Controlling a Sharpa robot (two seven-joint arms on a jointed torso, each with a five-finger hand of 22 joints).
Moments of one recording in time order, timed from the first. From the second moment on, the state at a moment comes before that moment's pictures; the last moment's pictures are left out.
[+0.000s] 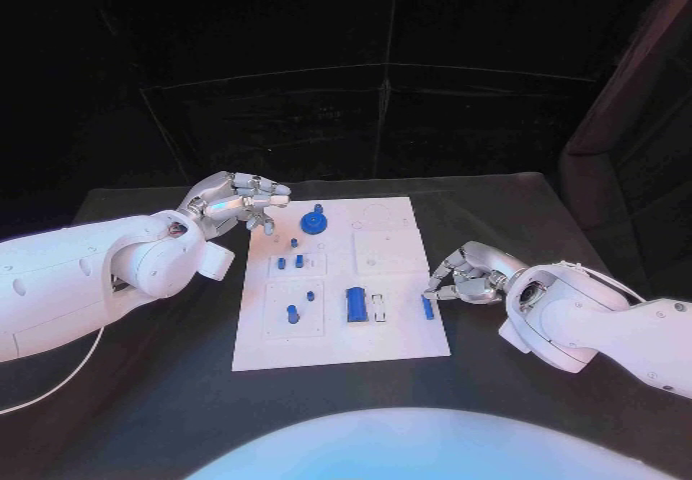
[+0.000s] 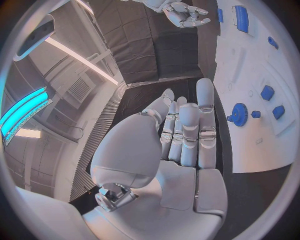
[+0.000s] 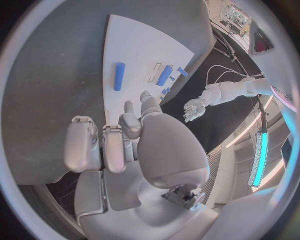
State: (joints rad) left arm 1.25 -0.90 -0.21 1.44 -0.09 -0.11 0.36; left_hand 1.33 0.02 0.16 -0.17 0.05 0.97 0.15 0.34 0.11 1.00 0.07 0.58 0.19 1.27 -0.01 1.16 0.55 0.17 1.30 0.09 0.46 0.82; right arm 0.98 -1.09 -0.06 1.85 -1.23 -0.43 -0.40; right_hand 1.36 0.02 -0.18 0.14 0.35 1.01 0.09 0.25 0.27 1.37 0.01 1.05 1.15 1.47 -0.07 1.44 1.31 0.06 1.44 0.04 1.38 1.21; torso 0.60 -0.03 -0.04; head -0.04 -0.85
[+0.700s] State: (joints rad) left arm 1.24 -0.89 -0.21 1.44 -0.09 -0.11 0.36; left_hand 1.33 0.02 0.16 -0.17 0.05 0.97 0.15 0.34 0.11 1.00 0.07 0.58 0.19 1.27 -0.01 1.16 0.55 0.17 1.30 0.09 0.46 0.82; right arm 0.97 -1.03 -0.06 1.80 -1.38 -0.36 -0.53; right_hand 1.32 0.01 -0.23 0.17 0.32 1.04 0.09 0.23 0.26 1.36 0.01 1.00 1.10 1.47 -0.07 1.44 1.31 0.06 1.44 0.04 1.38 1.22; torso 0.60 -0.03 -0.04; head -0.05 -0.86
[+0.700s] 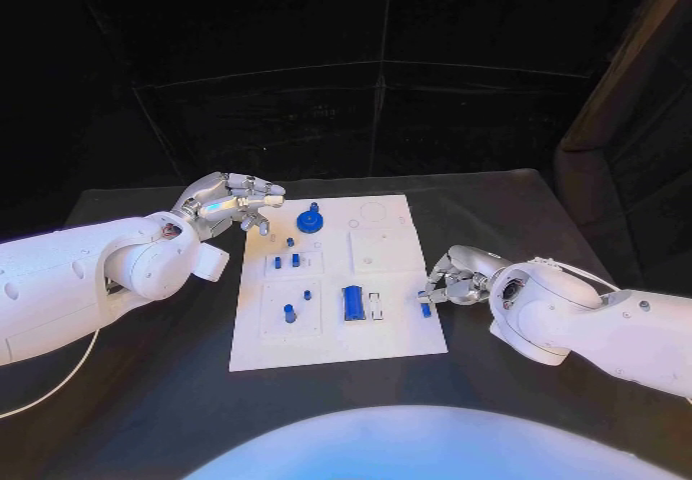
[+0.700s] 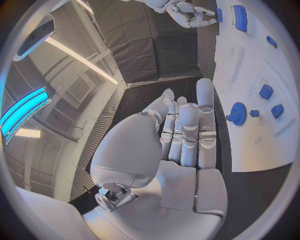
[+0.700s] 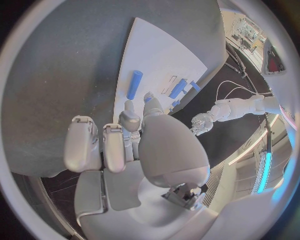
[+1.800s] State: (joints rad) left arm 1.24 -0.90 -0.21 1.44 -0.09 -0.10 0.36; left_hand 1.33 0.02 0.16 -0.17 0.05 0.97 0.15 0.34 0.11 1.00 0.07 0.58 0.19 1.27 -0.01 1.16 0.55 0.17 1.30 0.09 0.46 0.82; right arm 0.95 -0.94 -0.05 1.78 -1.57 -0.24 -0.63; right_hand 1.38 0.02 -0.24 0.15 0.33 1.07 0.08 0.23 0.26 1.35 0.00 0.98 1.09 1.47 -0.07 1.43 1.31 0.06 1.44 0.04 1.38 1.22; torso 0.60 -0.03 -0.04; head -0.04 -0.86
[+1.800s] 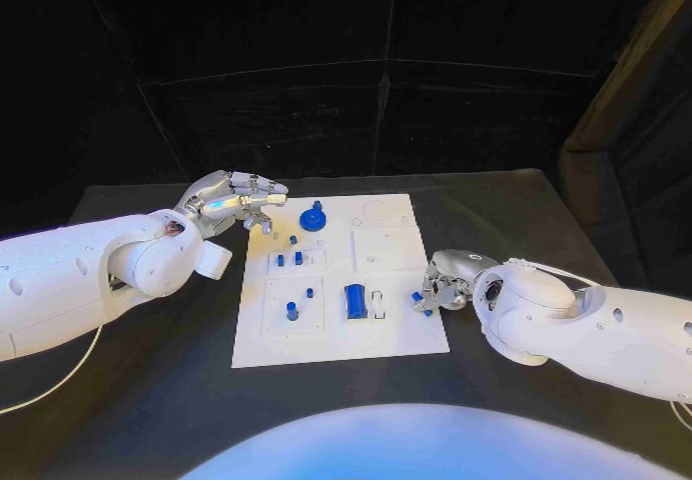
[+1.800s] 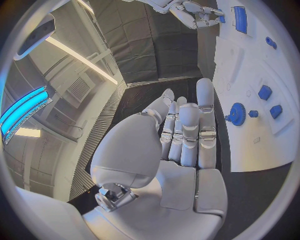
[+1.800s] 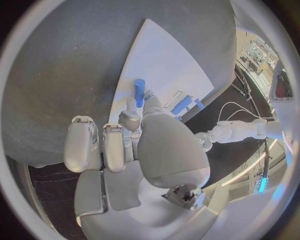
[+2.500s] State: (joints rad) left arm 1.24 -0.90 -0.21 1.44 -0.09 -0.10 0.35; left_hand 1.33 0.02 0.16 -0.17 0.05 0.97 0.15 0.34 0.11 1.00 0.07 0.58 0.19 1.27 -0.01 1.16 0.55 0.17 1.30 0.09 0.46 0.82; right arm 0.94 -0.95 -0.06 1.82 -1.59 -0.28 -0.66; right_hand 1.41 0.04 -0.17 0.18 0.53 1.11 0.06 0.21 0.24 1.37 -0.01 1.02 1.12 1.46 -0.08 1.46 1.31 0.06 1.46 0.03 1.41 1.29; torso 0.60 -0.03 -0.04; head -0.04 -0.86
